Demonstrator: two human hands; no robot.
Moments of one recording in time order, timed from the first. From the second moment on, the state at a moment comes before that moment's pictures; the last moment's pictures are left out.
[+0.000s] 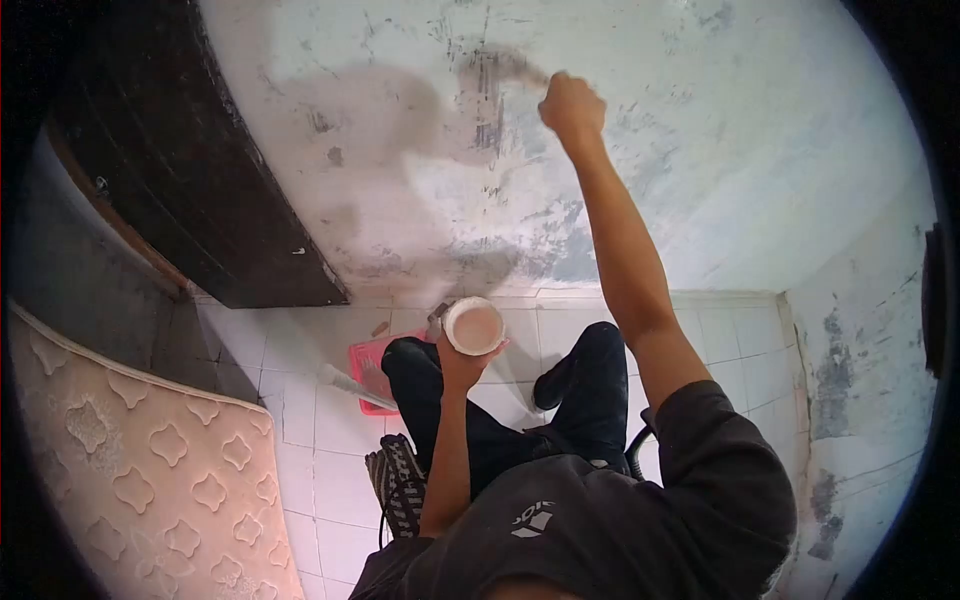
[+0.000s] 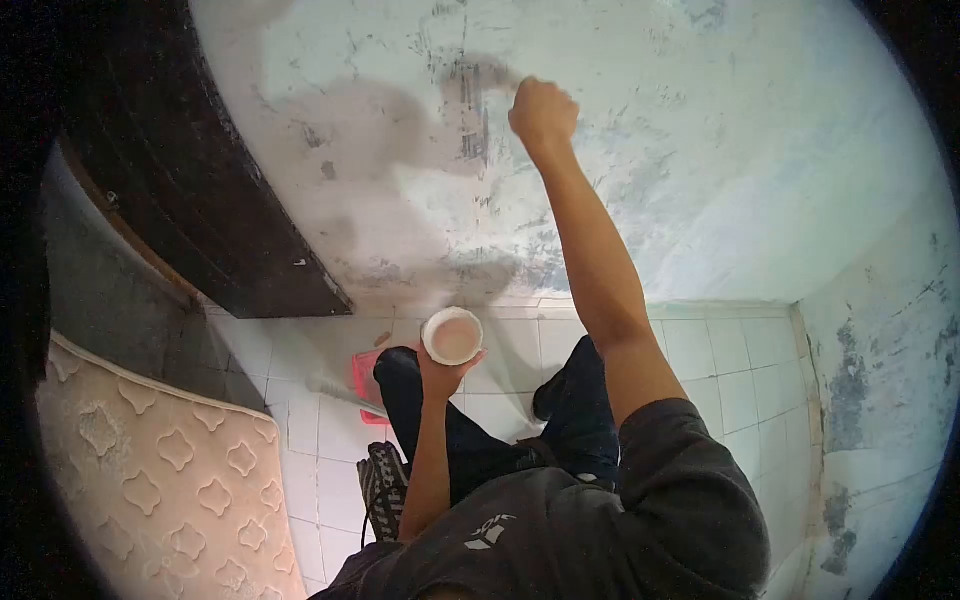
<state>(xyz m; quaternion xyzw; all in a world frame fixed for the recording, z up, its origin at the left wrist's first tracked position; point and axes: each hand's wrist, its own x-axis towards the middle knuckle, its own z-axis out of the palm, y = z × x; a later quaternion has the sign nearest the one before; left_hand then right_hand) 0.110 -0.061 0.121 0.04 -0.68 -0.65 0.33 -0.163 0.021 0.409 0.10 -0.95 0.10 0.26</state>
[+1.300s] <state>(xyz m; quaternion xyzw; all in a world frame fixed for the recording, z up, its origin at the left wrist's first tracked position) 0.112 -0.047 0.097 0.21 -0.17 -0.96 0.05 -0.036 0.133 0.139 0.08 -0.77 0.58 -0.26</state>
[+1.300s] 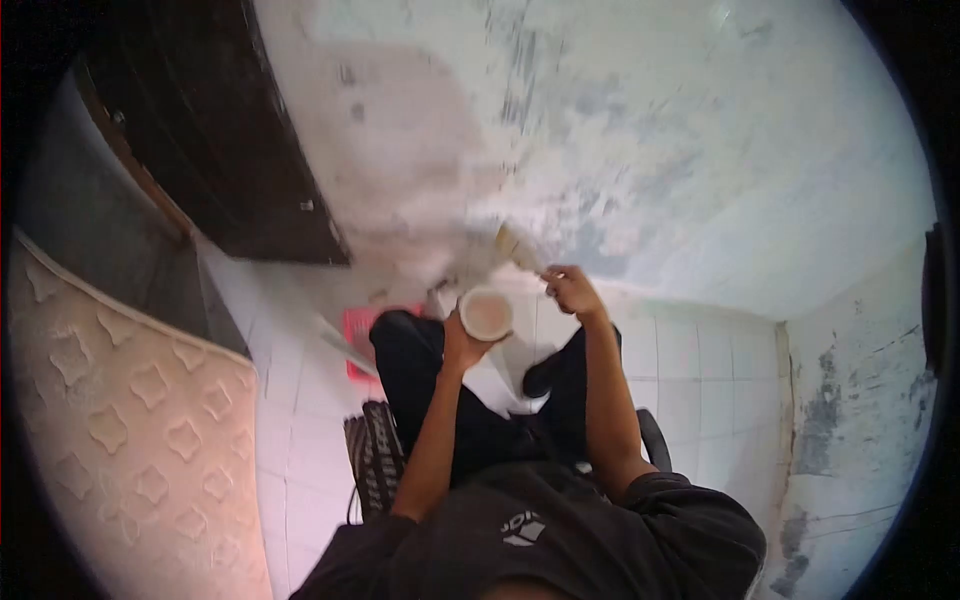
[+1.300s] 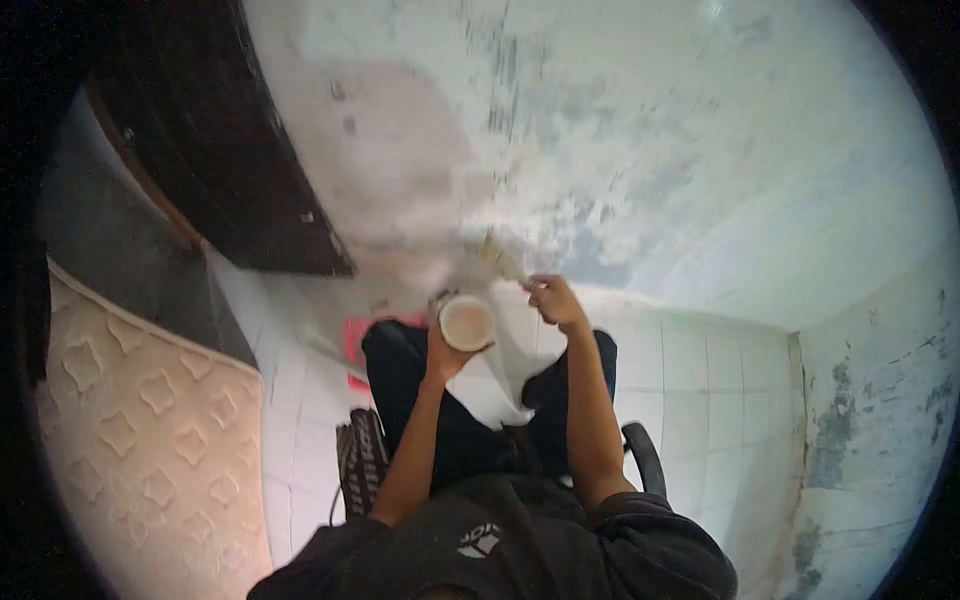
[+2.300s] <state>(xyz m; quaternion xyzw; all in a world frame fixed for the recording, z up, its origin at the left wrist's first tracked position) 0.108 0.021 0.019 -0.04 -0.72 -0.67 0.16 0.036 0.175 0.144 0.19 -0.91 0.15 -0.33</state>
